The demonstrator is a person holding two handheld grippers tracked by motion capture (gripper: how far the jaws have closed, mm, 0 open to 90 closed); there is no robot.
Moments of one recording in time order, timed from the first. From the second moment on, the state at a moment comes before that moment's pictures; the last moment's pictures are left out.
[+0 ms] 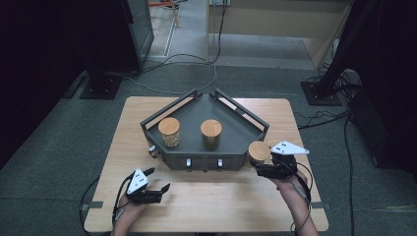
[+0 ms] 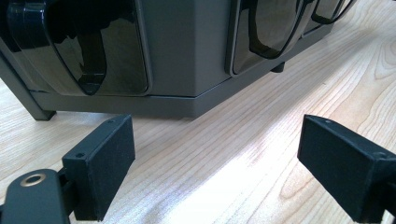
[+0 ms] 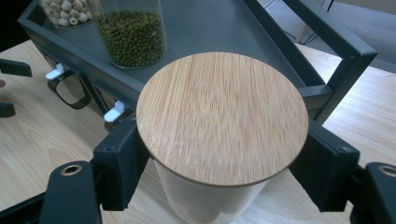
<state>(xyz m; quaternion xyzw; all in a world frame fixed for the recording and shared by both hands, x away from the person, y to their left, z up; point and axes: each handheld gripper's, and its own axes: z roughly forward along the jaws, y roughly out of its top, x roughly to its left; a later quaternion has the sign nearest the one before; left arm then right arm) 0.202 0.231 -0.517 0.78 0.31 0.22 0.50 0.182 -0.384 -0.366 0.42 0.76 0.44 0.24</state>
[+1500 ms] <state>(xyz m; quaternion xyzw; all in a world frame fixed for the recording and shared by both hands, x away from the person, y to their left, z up) 0.202 0.232 -0.517 0.78 0.31 0.21 0.50 0.191 -0.376 -0.330 0.41 0.76 0.44 0.25</state>
